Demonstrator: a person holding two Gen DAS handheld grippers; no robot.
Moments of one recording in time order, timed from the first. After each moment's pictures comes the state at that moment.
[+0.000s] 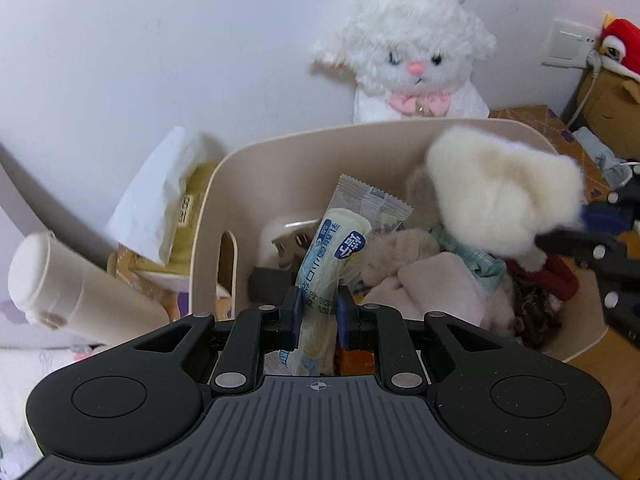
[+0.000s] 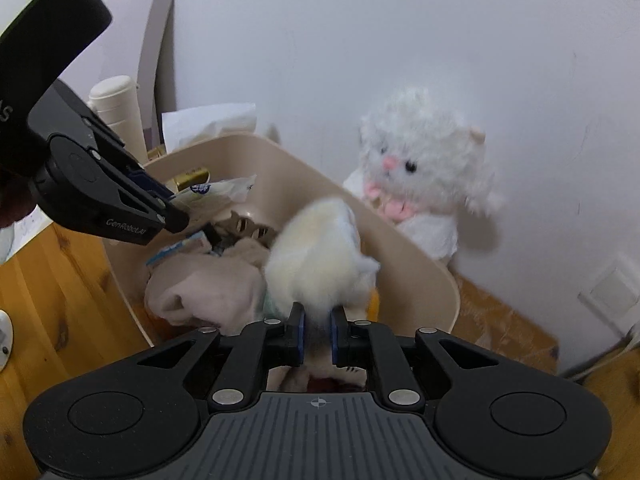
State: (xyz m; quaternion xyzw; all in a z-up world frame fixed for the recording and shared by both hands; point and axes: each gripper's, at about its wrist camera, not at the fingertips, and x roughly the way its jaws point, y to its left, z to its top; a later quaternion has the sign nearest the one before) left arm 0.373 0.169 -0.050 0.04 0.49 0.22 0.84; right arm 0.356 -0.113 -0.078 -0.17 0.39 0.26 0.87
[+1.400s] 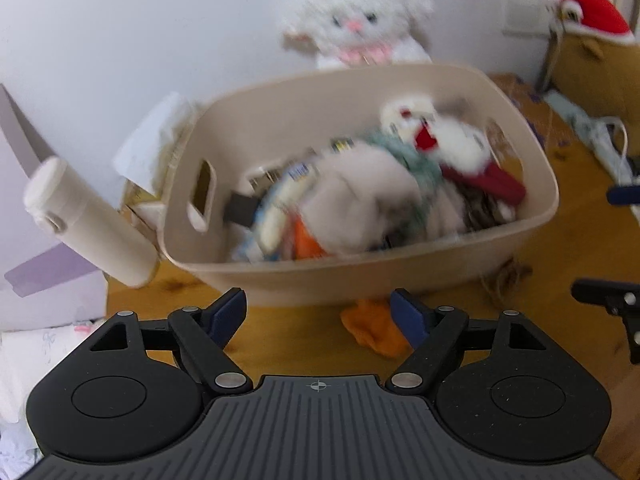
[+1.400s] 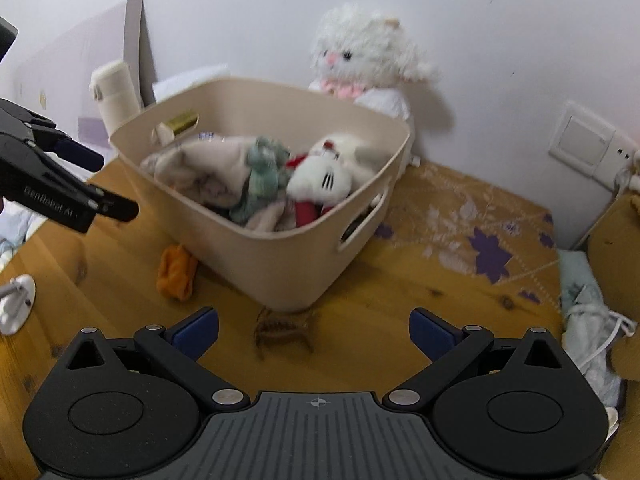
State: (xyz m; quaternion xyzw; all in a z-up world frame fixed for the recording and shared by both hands) left arm 0.301 0.096 -0.079 0.06 0.49 0.23 0.84; right arm 0.273 -0.198 -0.125 -0.09 0.42 0.24 0.87
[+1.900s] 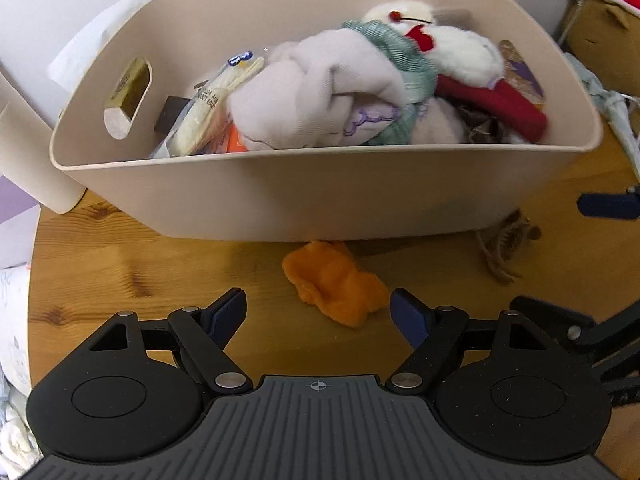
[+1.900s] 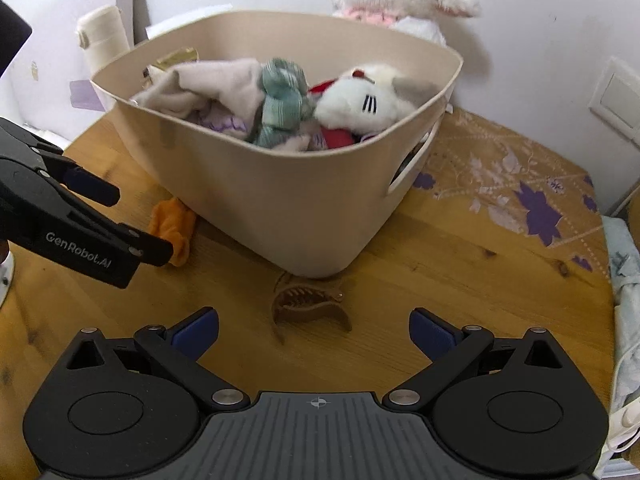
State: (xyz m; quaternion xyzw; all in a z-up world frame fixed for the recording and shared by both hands) left arm 0.318 0.106 -0.152 -0.02 0.54 0.23 0.81; right arm 0.289 -0.165 -0.181 -0.10 0.47 0.23 0.85
